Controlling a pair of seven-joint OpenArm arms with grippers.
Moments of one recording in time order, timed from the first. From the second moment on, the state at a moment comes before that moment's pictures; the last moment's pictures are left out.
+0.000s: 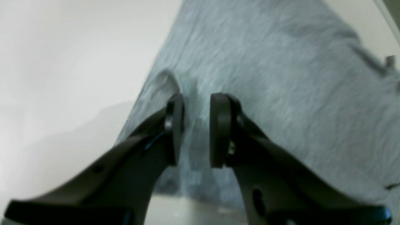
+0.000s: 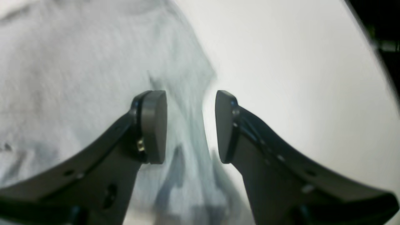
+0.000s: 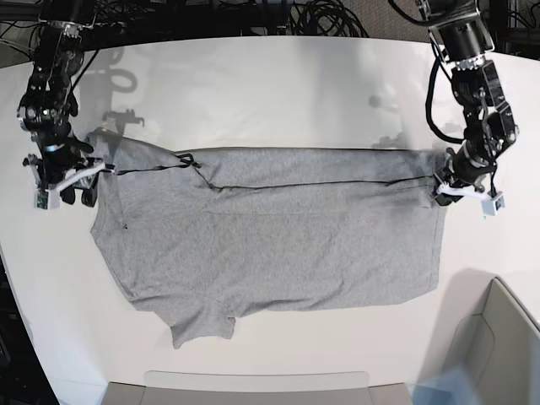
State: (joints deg) left arm -0.2 -16.9 -24.5 82.7 -38.6 -0.1 49.8; right arm -10.0 19.5 19.9 99.9 24.5 9.1 -38.6
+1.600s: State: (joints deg) left arm 5.2 -21.1 -21.7 75.4 -47.1 -1.0 46.2; right arm -12.9 23.1 23.2 78.0 46.8 16.9 -36.5
